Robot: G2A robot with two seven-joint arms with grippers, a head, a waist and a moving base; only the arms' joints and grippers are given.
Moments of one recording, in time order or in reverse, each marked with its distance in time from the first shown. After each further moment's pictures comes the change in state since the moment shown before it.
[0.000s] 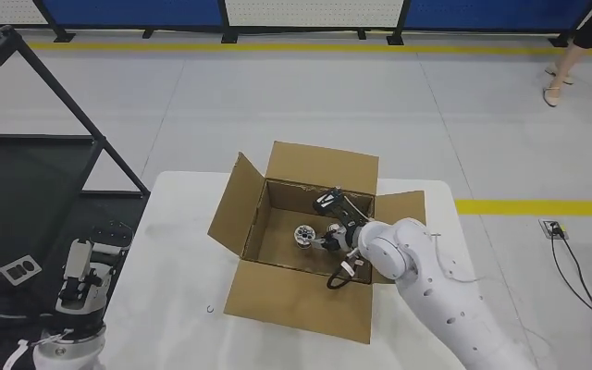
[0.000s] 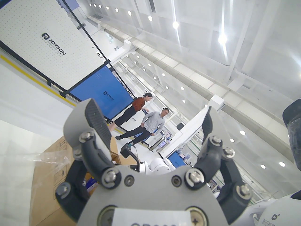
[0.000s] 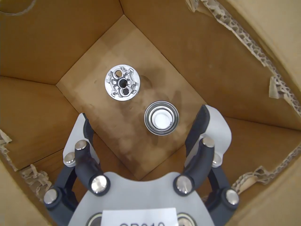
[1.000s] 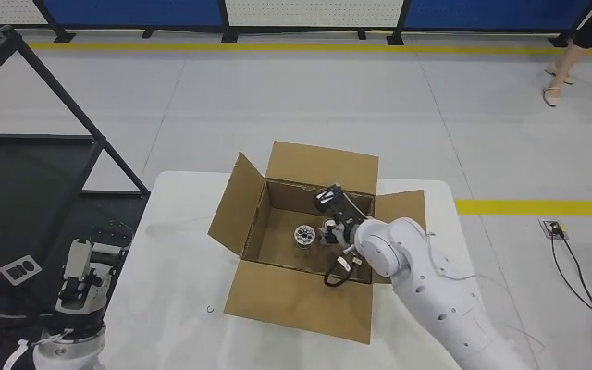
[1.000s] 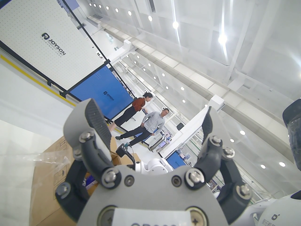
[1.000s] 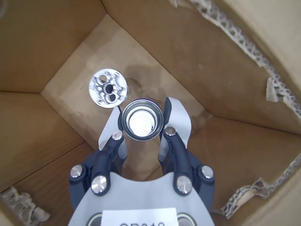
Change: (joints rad) left arm 0.000 0.000 0.000 0.000 0.000 0.000 0.000; right arm -0.008 -0.026 0.025 0.018 -0.033 0.013 -0.049
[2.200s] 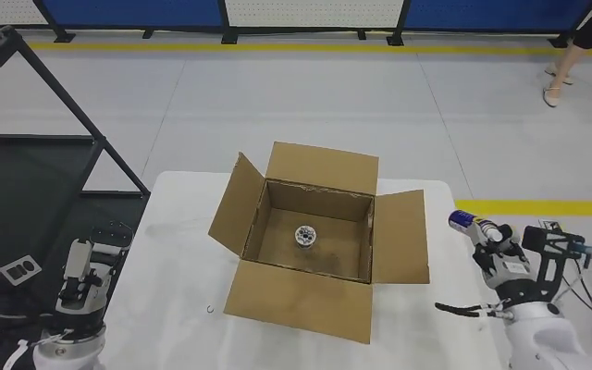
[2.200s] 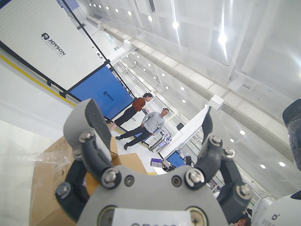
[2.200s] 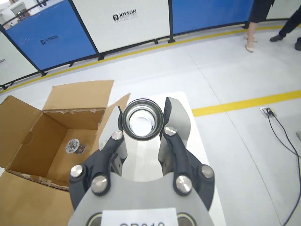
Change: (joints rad) left arm 0.000 0.000 0.000 0.000 0.000 0.000 0.000; right arm -0.925 0.096 0.841 -0.928 -0.045 0.330 -0.351
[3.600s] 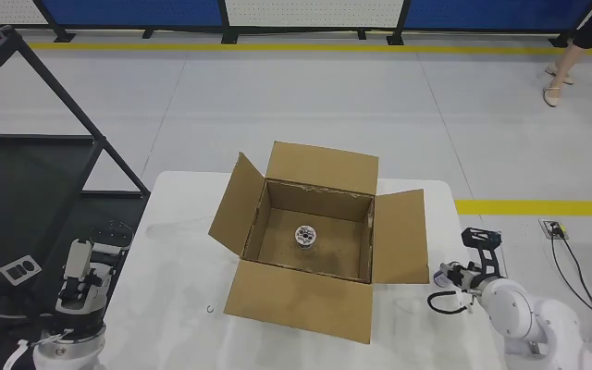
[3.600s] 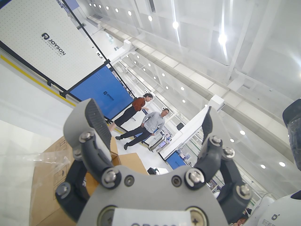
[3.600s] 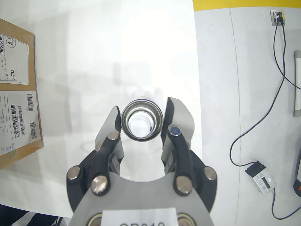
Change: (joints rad) left arm 0.000 0.000 0.000 0.000 0.000 0.000 0.000; right arm 0.300 0.036 -0.093 0.508 -0.098 -0.106 0.518
